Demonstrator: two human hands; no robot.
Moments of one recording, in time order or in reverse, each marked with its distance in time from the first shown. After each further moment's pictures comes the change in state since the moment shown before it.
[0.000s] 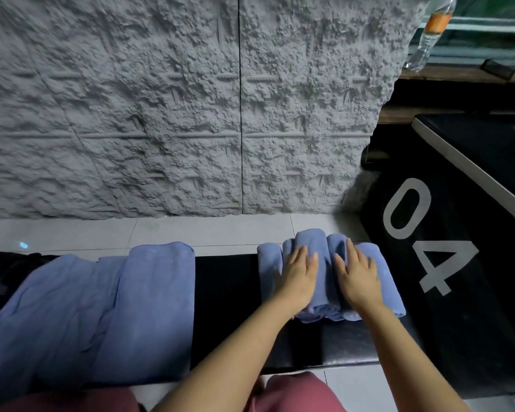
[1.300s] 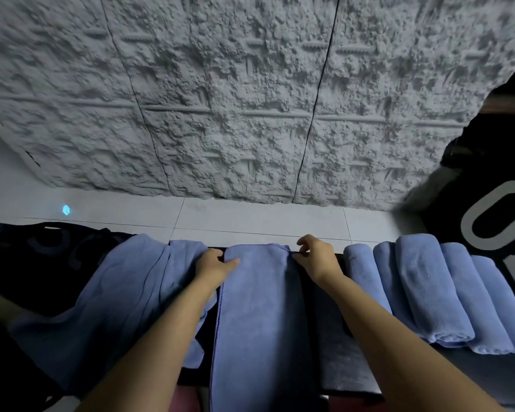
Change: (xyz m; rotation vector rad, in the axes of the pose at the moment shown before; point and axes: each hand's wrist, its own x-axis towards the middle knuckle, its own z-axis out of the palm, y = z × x) left_hand -0.015 -0.269 -0.188 -0.419 0.271 -0.531; right_hand 0.009 -0.207 0.155 0.126 -0.269 -0.201
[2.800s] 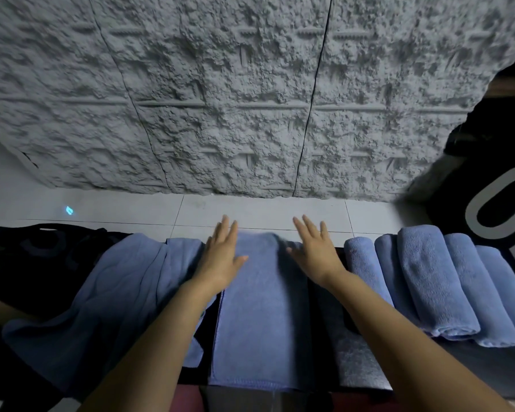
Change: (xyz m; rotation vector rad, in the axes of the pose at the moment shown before) left_hand 0.010 0.005 0.006 0.642 -0.044 0.538; right_hand -0.002 0.002 0.002 -0.279 -0.045 -0.255
